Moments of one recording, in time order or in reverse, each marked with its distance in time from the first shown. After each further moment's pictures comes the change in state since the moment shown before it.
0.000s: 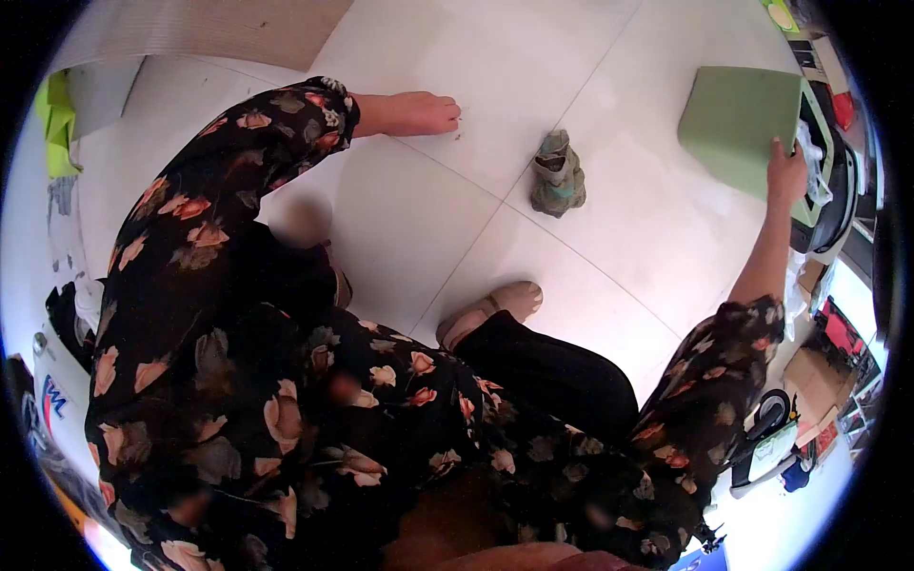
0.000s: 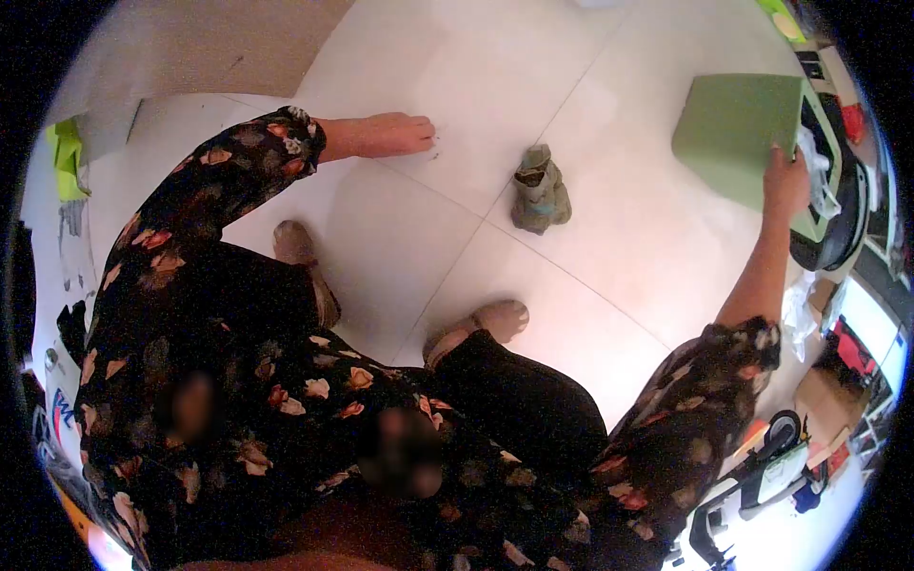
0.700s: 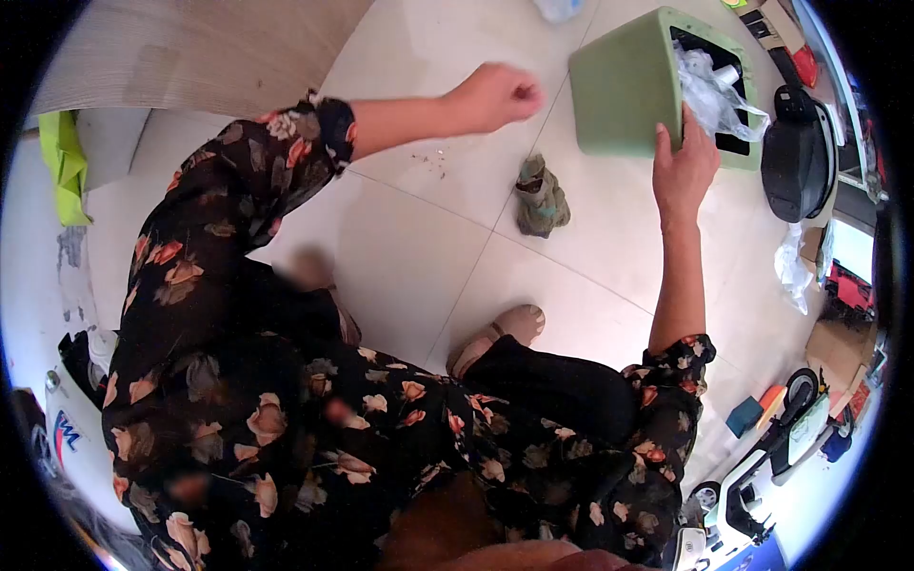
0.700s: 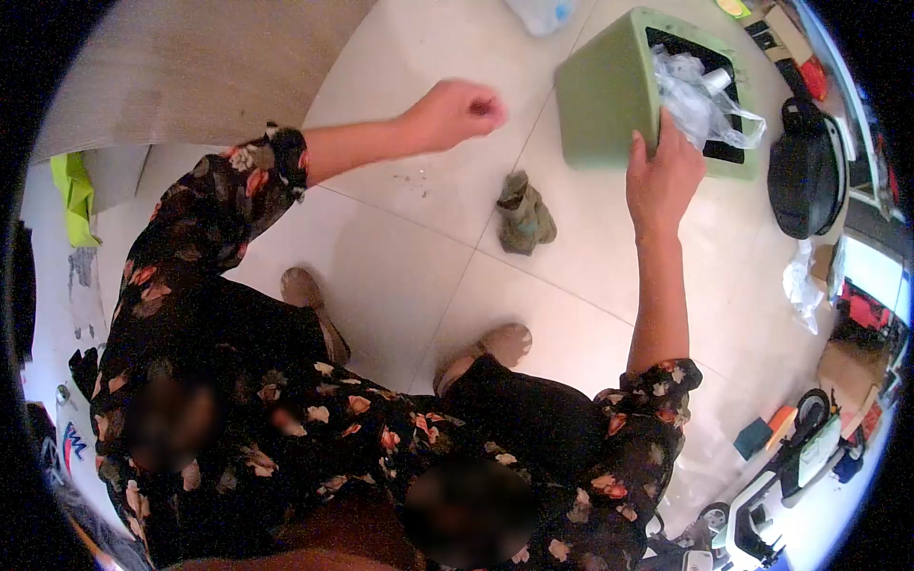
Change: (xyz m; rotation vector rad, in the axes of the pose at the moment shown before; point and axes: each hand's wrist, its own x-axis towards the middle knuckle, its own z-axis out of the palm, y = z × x) left_hand 0.105 0.026 -0.130 -0.730 0.603 -0.521; right_hand -0.164 -0.165 -0.047 0.388 0.076 -0.336
